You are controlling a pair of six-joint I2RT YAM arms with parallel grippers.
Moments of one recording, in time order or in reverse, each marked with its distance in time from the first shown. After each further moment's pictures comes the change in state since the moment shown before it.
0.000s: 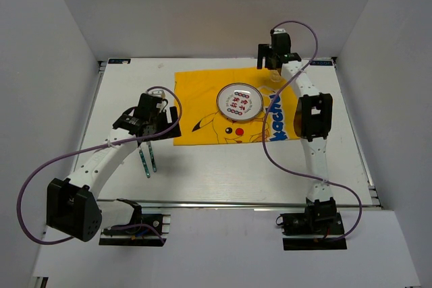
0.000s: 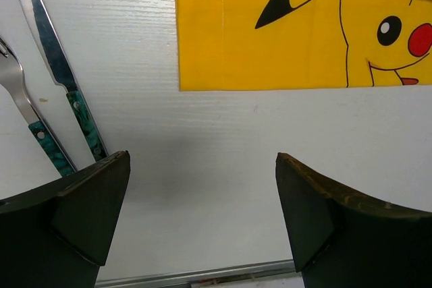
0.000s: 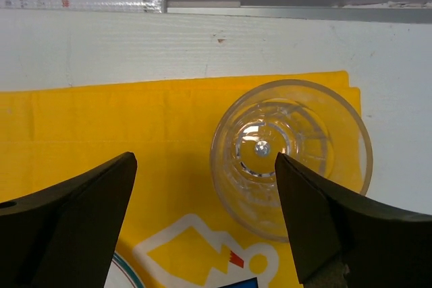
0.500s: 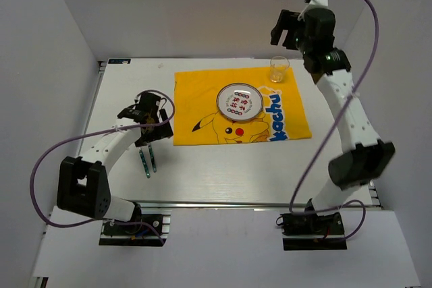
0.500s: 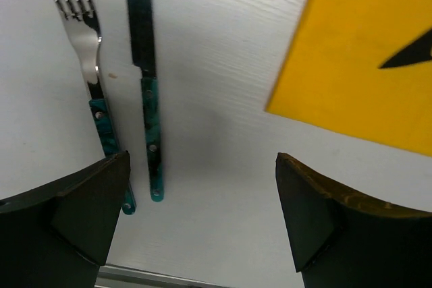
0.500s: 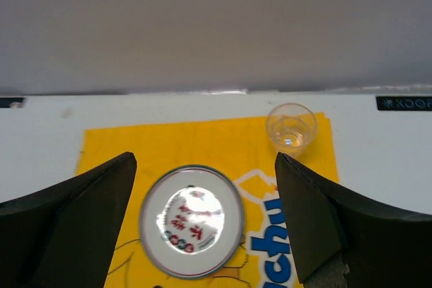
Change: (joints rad) left arm 0.083 0.144 0.016 -0.062 -0.146 -0.113; right arm 0.048 -0.786 -0.410 0.016 -0.037 0.127
